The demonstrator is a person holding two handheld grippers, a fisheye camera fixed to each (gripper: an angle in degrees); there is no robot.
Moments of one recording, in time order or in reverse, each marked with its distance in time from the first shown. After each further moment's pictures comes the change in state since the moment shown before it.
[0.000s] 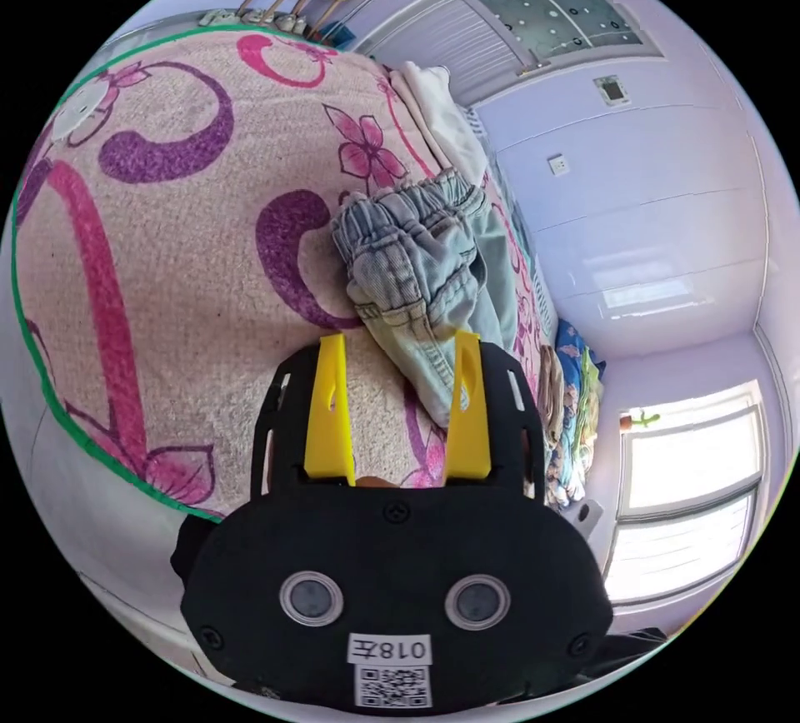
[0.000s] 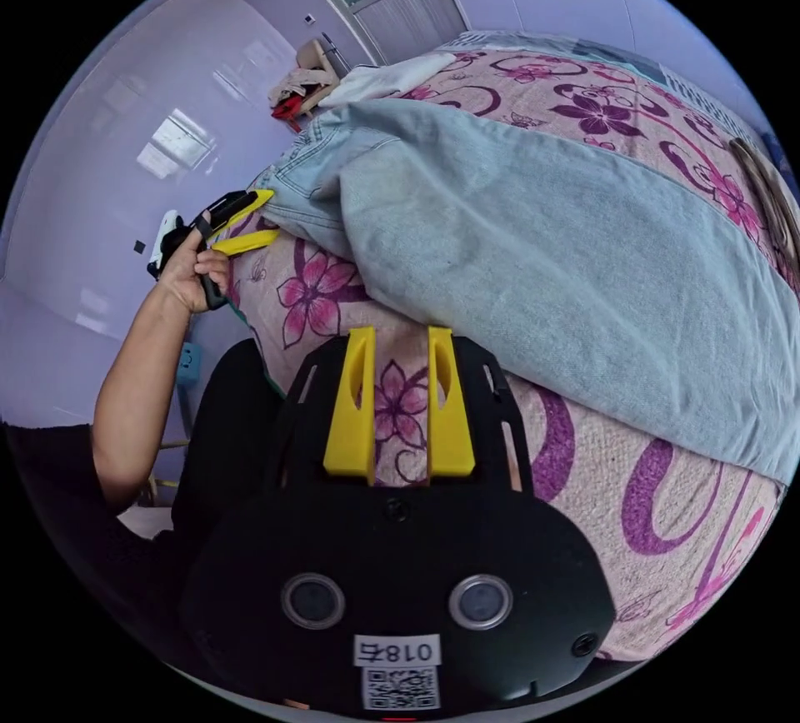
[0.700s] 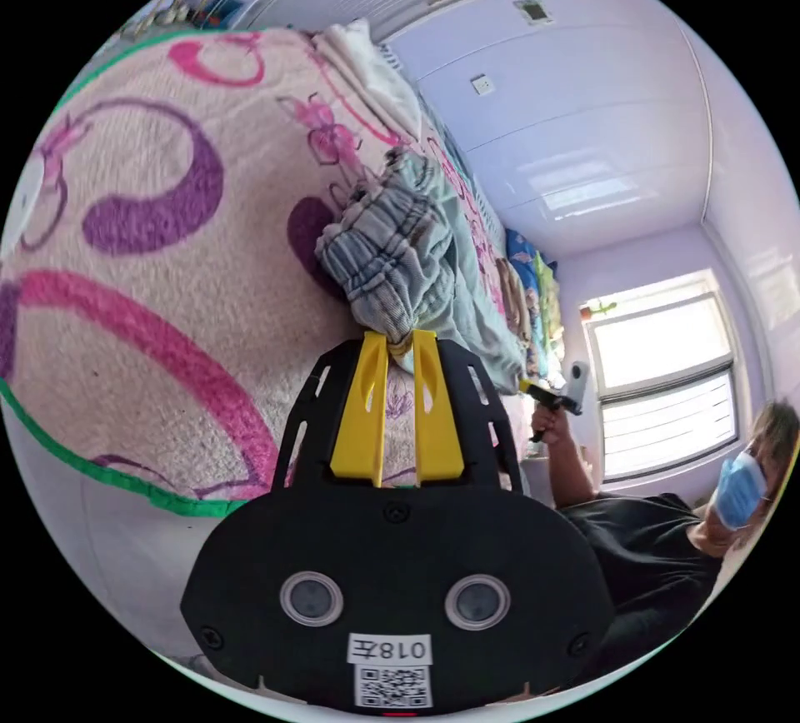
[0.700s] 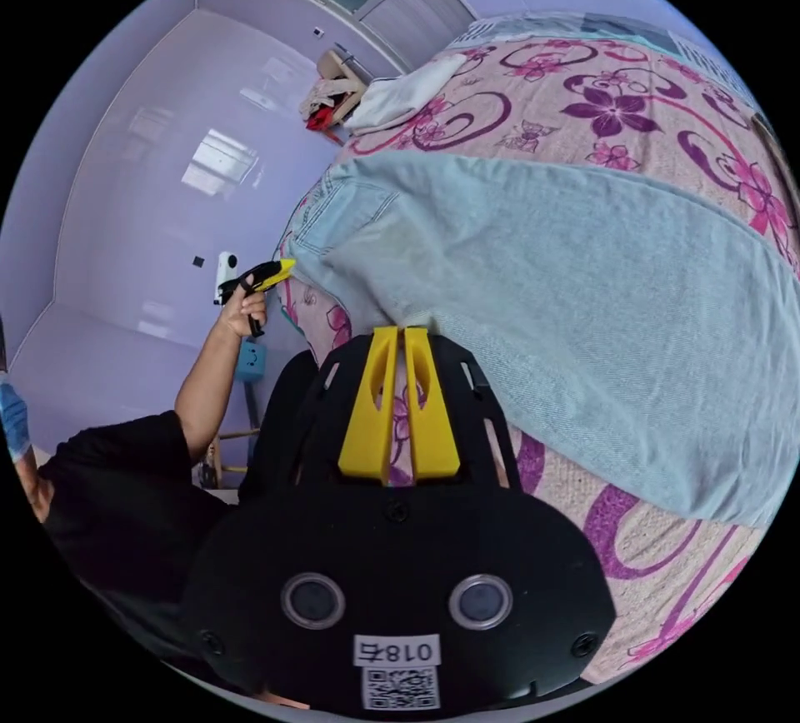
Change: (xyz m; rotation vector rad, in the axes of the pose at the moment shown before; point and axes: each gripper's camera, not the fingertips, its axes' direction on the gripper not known) left arm -0.129 -0.045 -0.018 -0.248 0.209 0.257; right arm -0.058 -0.033 -0.131 -0.053 -0.240 0.015
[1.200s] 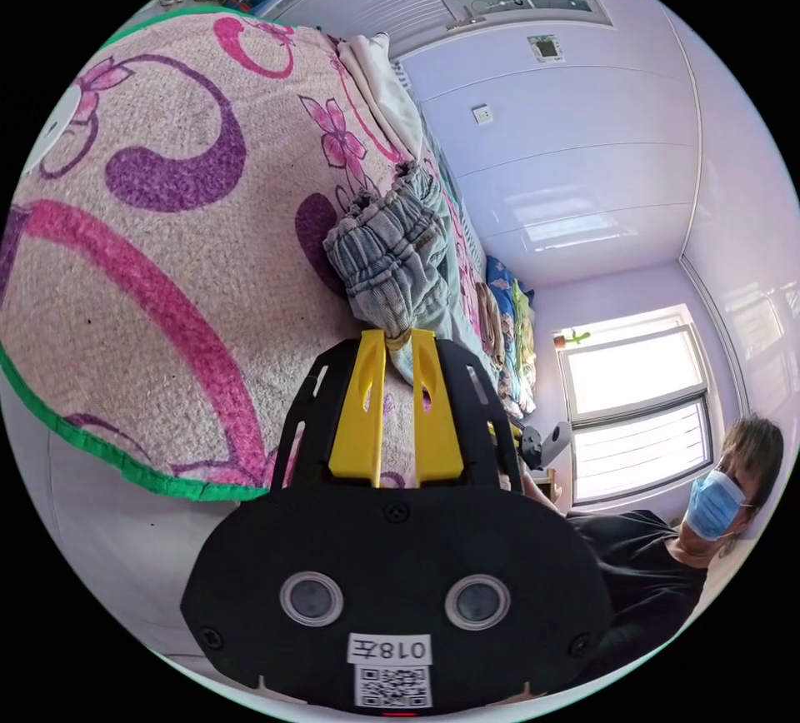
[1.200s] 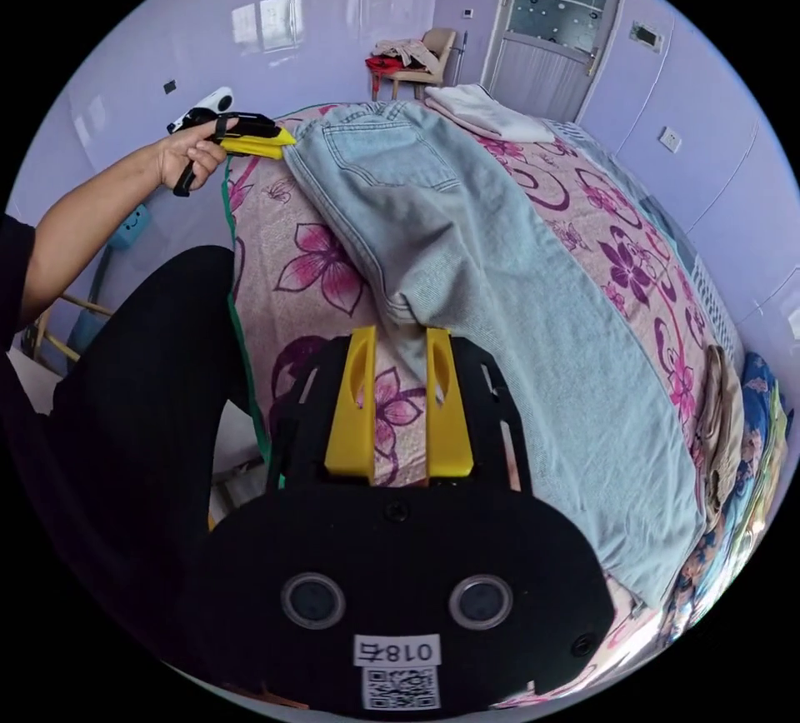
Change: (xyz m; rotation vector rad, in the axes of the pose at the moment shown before) left arm -0.052 0.010 -0.040 0.080 0.078 -0.070; right arm -0.158 0.067 0.040 0.002 0.570 -0.527
